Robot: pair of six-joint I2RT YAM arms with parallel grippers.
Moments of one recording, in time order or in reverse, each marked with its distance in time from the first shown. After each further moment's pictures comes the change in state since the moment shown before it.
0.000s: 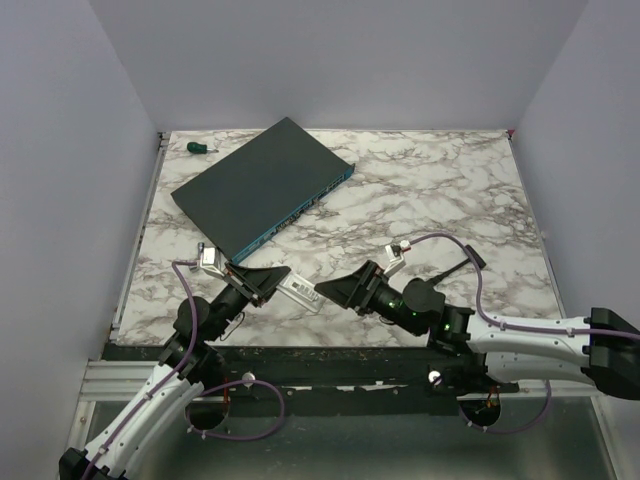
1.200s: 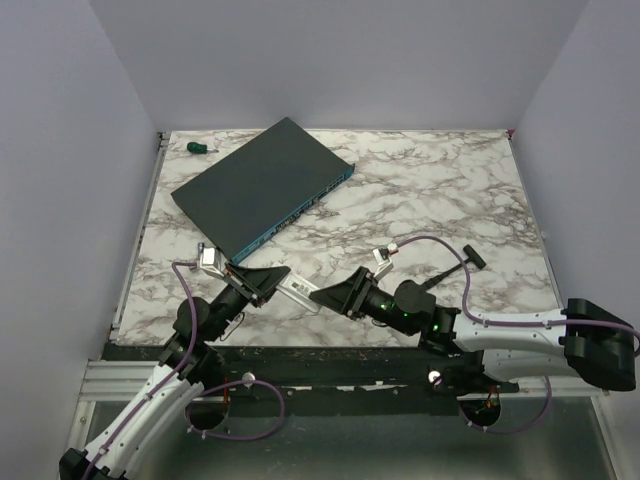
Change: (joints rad) left arm 0.000 -0.008 -0.003 0.001 0.000 -0.015; right arm 0.000 0.127 -0.022 0.159 -0.090 0.034
